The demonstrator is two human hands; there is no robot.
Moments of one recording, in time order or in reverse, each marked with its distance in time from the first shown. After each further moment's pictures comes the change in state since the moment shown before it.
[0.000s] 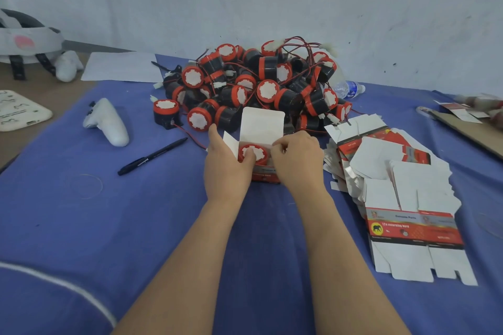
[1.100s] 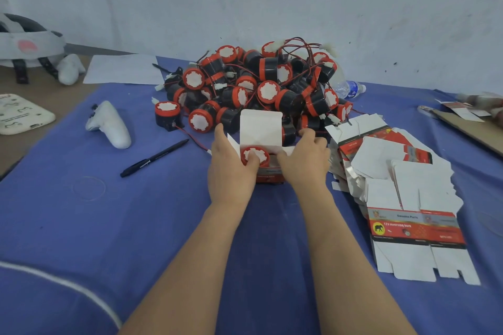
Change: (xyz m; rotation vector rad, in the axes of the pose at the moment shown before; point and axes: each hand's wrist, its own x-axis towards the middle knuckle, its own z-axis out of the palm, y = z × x) left_hand -0.003 -0.004 0.004 0.066 0.044 0.111; right_hand 0.008 0.009 0.005 0.068 -0.049 0.237
